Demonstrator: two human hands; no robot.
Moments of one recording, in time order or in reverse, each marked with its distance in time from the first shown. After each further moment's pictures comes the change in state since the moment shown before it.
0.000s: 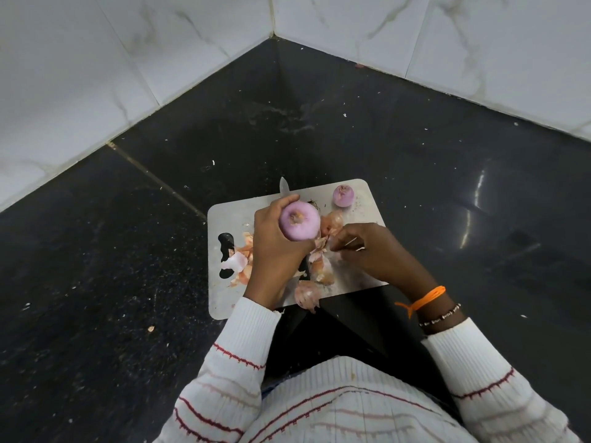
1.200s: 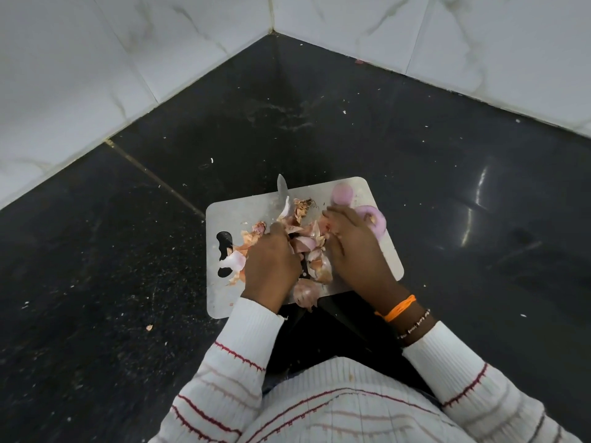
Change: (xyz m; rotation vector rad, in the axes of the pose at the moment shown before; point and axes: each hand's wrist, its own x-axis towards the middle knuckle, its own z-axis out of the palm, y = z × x) left_hand 0.000 -0.018 0.003 0.758 -0.079 -0.050; right_hand 0.004 -0.004 0.036 -0.173 0.375 -0.212
